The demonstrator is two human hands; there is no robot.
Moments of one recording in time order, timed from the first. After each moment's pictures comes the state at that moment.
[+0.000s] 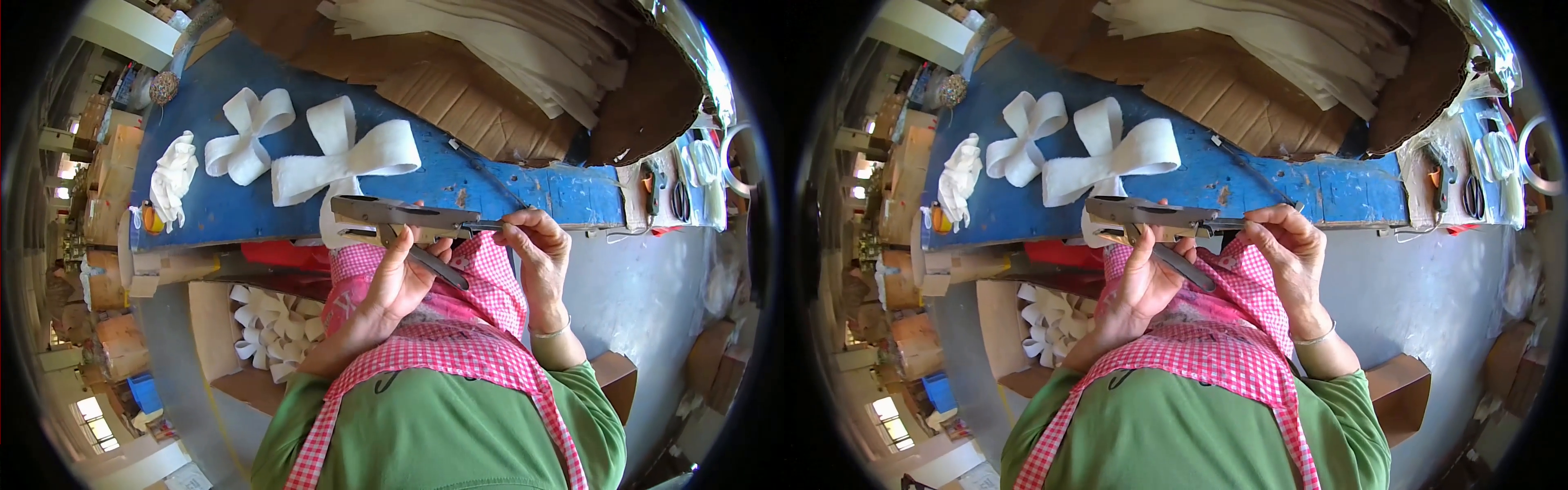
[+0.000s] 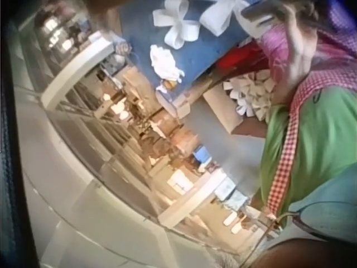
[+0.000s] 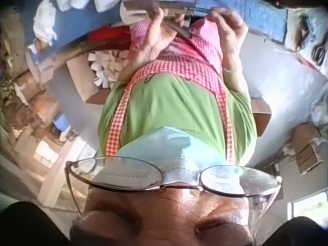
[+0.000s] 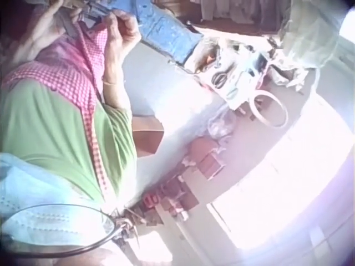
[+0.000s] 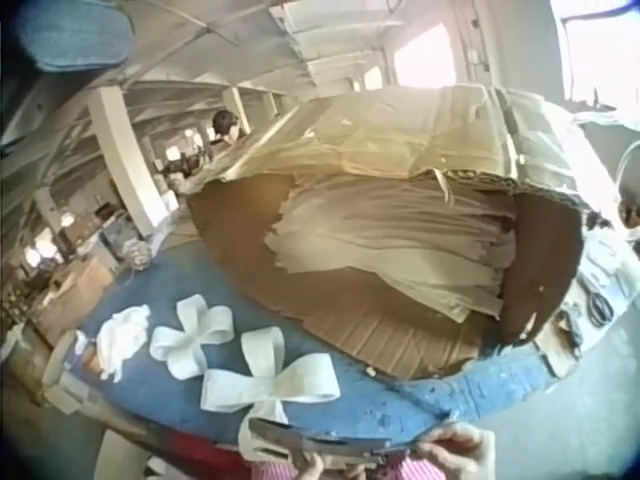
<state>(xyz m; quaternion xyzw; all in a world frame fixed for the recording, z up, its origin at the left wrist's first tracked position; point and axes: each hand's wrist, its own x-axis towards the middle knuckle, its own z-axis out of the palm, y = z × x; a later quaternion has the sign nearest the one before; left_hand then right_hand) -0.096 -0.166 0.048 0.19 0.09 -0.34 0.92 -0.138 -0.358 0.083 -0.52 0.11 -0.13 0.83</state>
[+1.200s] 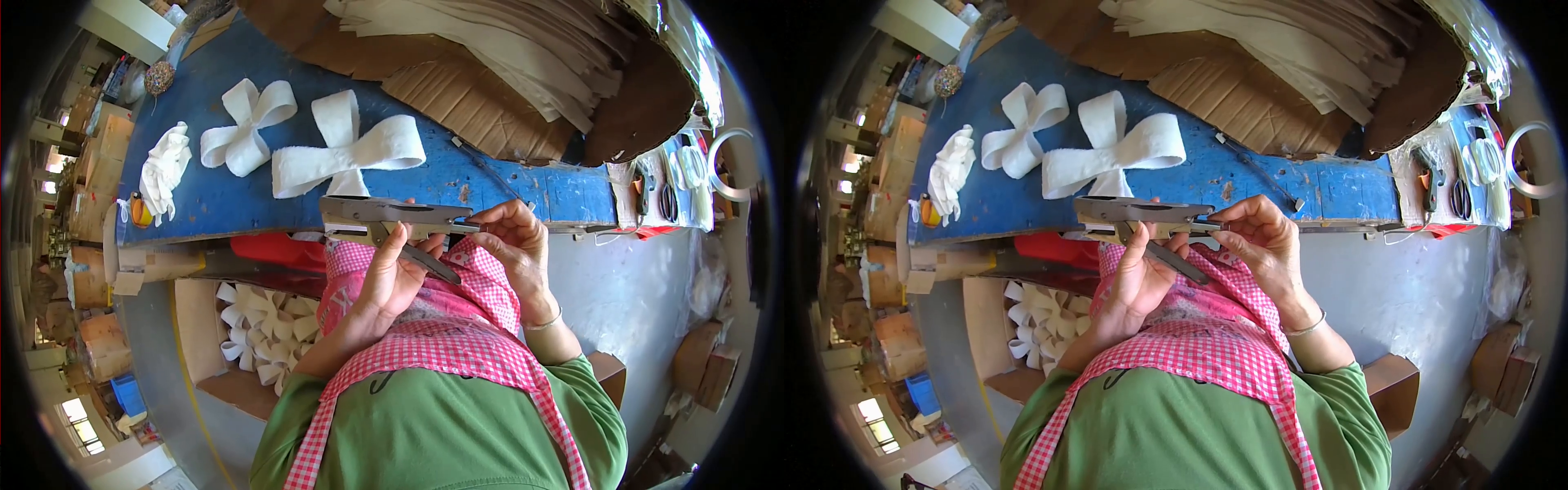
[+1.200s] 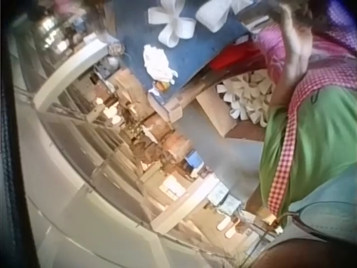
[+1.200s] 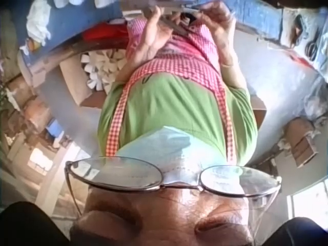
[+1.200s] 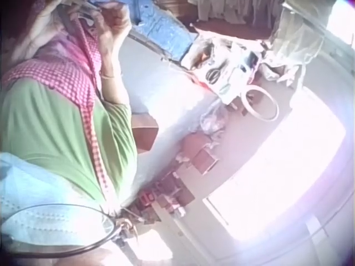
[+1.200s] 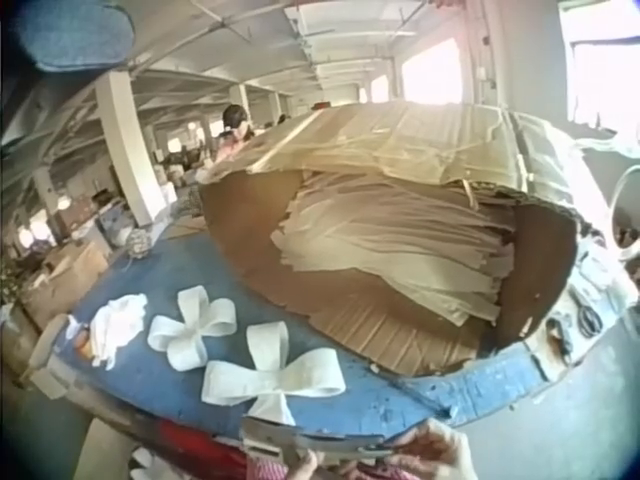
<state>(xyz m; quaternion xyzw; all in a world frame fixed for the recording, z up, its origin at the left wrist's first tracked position) -0.102 -0.145 0.055 0.22 0.10 -0.30 0.92 -0.131 -0.329 0.089 -0.57 0.05 -0.05 0.82</state>
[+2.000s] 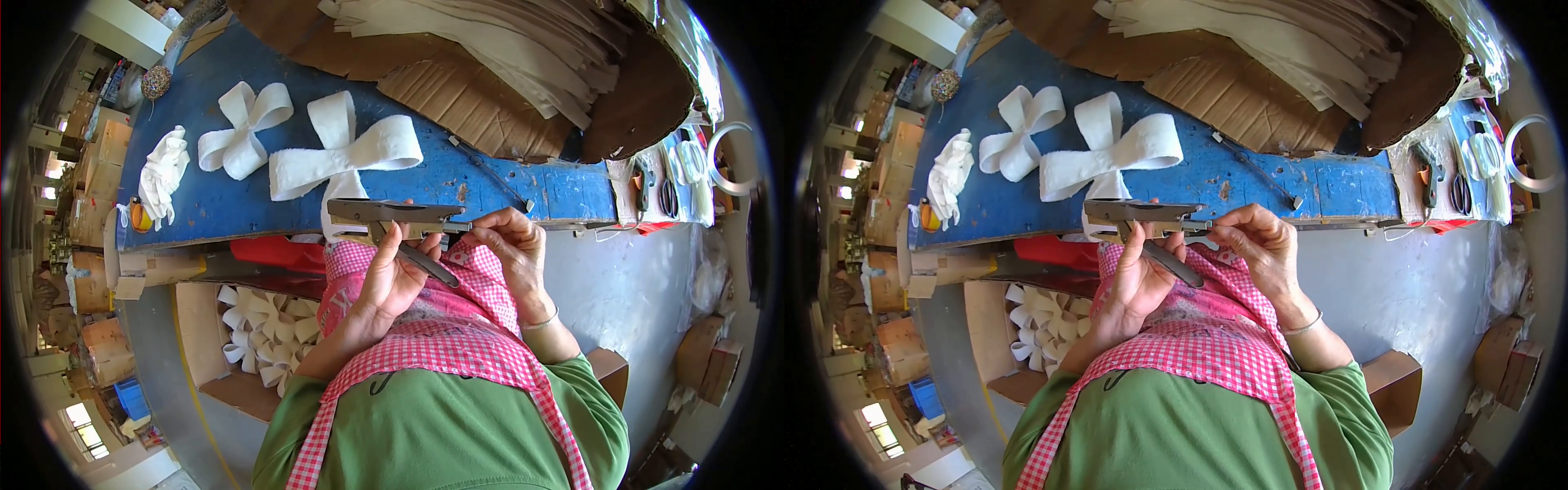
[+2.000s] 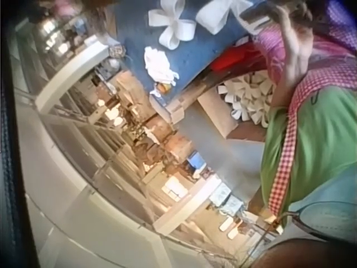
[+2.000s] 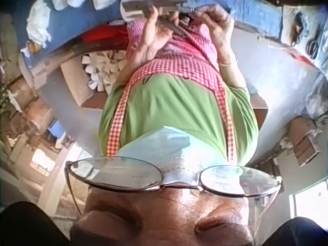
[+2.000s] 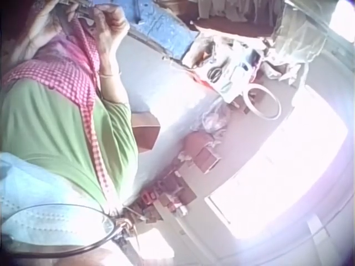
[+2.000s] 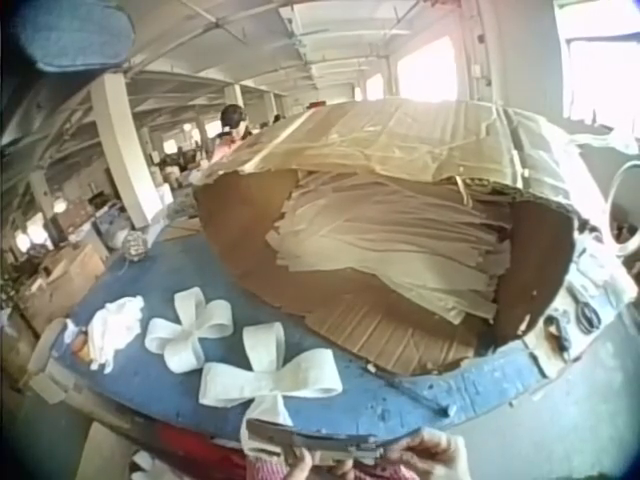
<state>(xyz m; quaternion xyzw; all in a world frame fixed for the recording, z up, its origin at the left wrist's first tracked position) -0.101 -0.143 0.047 0.16 0.12 -0.32 0.93 -0.135 -0.330 0.075 -0.58 0.04 -0.07 0.81</state>
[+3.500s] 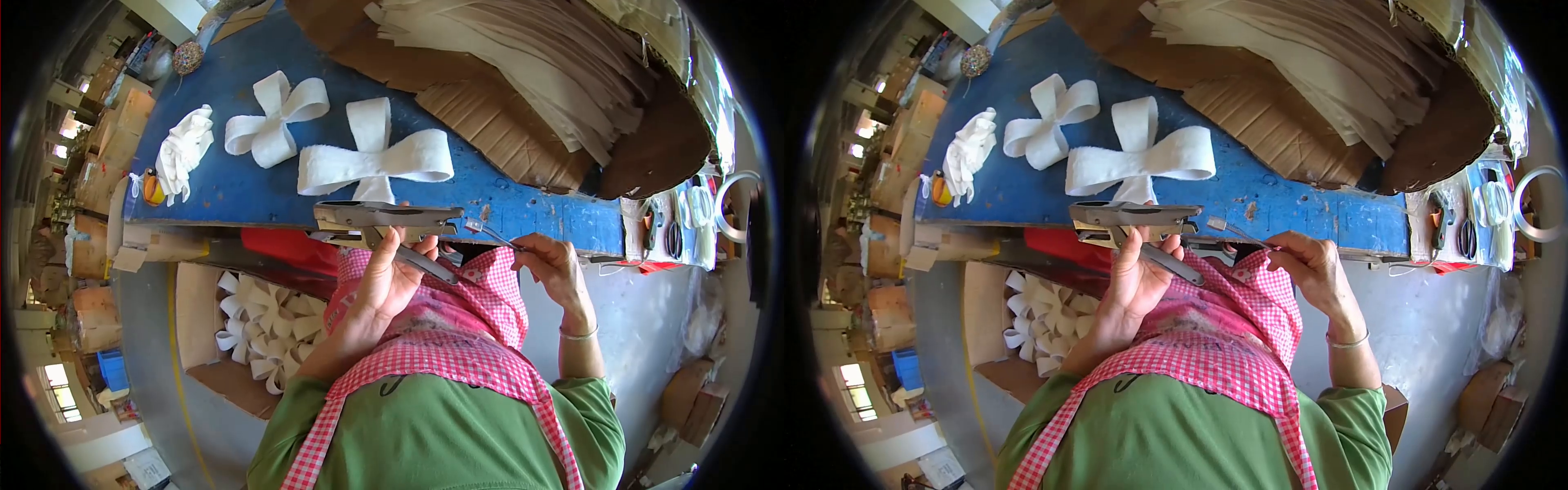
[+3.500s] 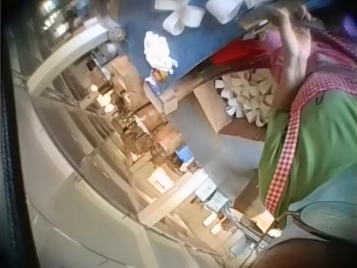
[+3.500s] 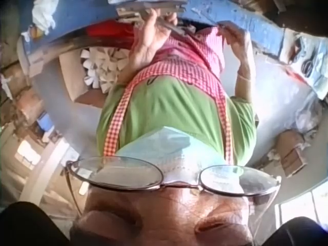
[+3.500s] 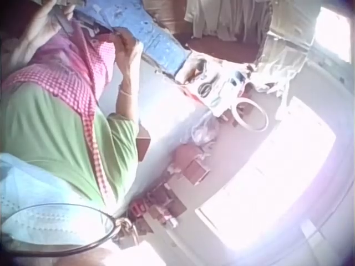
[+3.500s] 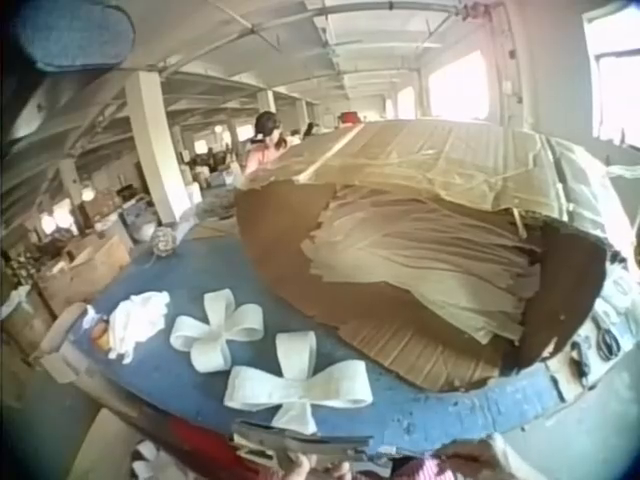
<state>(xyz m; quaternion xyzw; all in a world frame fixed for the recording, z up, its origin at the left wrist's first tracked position) -0.090 -0.116 0.061 0.18 0.04 -0.24 0.95 -0.128 -0.370 0.110 -0.83 0.02 0.09 0.55</state>
